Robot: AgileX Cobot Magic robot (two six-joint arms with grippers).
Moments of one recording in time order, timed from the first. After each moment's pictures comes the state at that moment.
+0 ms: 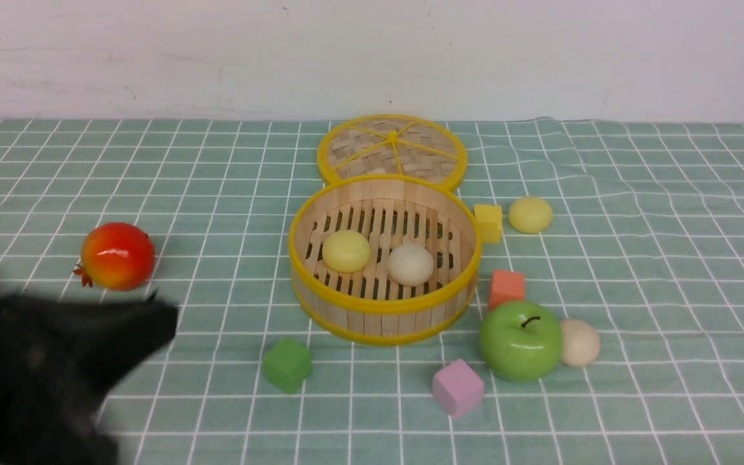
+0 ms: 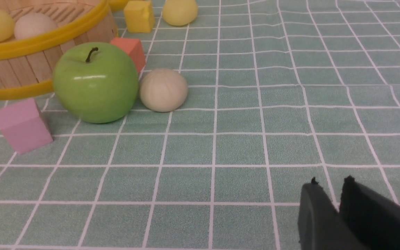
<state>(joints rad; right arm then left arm) 0.06 -0.01 0.01 0.02 0.39 0.10 -0.66 0.62 -0.58 0.03 0.32 -0.19</state>
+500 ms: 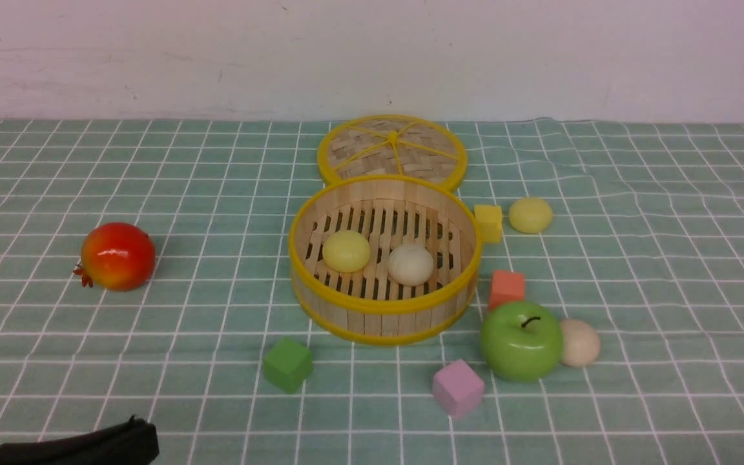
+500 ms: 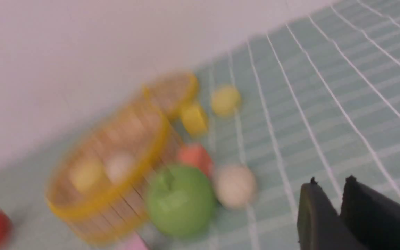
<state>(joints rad) 0.06 -0.01 0.03 0.31 0.09 0.32 -0.66 0.42 -0.24 0.00 0.11 -0.27</state>
